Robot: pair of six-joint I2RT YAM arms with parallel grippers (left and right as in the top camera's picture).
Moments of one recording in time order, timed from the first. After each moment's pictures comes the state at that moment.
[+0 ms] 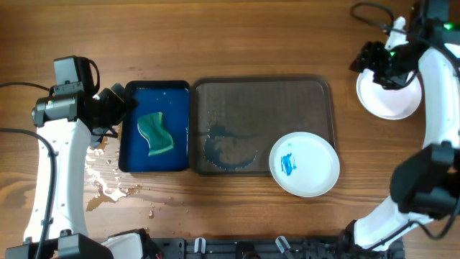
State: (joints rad) left arm 0.18 1.42 1.21 -1.01 0.04 -0.61; right arm -0.19 1.85 1.77 -1.24 -0.24 0.18
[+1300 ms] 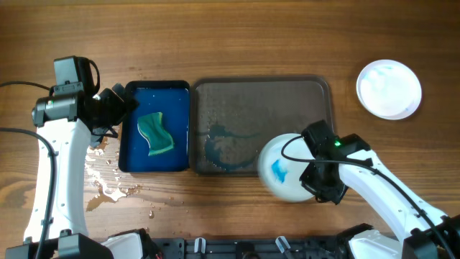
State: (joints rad) left arm 0.18 1.42 1.21 -1.01 0.04 -0.59; right arm 0.36 1.35 0.69 -1.05 -0.04 0.99
